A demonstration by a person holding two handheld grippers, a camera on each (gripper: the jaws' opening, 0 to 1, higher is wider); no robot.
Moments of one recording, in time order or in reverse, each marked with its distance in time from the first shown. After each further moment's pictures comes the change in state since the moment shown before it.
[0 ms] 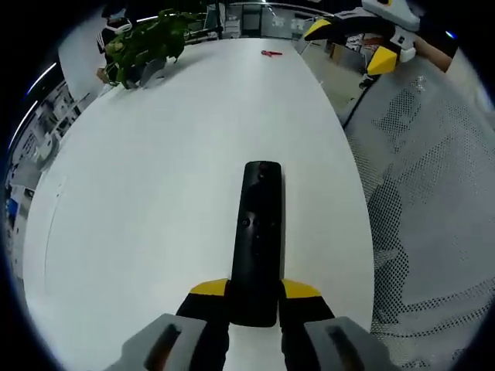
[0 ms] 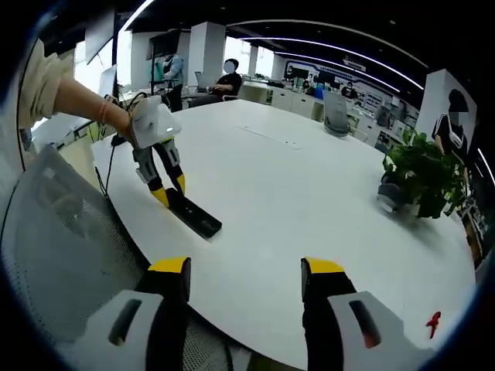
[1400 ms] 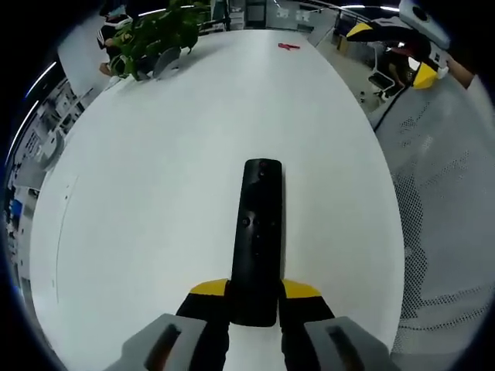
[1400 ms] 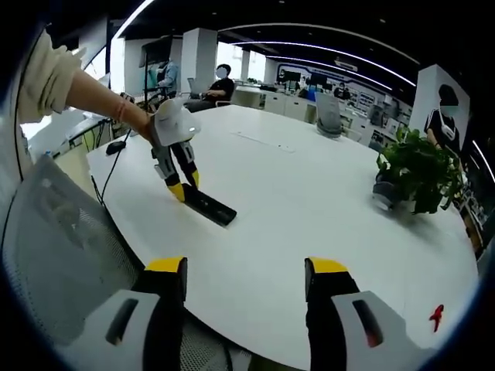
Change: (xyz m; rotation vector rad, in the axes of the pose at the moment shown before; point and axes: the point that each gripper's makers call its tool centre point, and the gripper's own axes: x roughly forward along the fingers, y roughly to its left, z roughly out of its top) left arm 0.001 0.052 0.010 0.001 0.056 0.035; right arm -0.003 -0.006 0.003 0.039 -0.030 -0.025
